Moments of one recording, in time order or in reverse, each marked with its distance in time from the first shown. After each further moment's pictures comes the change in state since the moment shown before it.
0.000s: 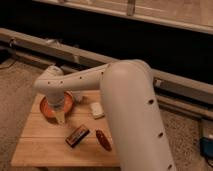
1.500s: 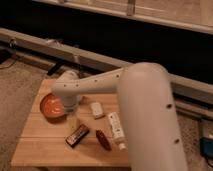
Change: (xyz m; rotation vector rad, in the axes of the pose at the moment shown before) arm 0.065 0.048 0.014 -0.075 -0.002 0.101
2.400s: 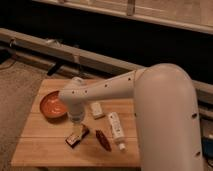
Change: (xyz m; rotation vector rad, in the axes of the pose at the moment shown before) arm 0.022 0.051 0.012 -0.066 0.007 0.110
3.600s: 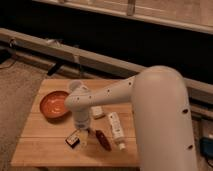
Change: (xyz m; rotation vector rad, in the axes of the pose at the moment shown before) arm 0.031 0.020 0.043 -0.095 0.048 0.060
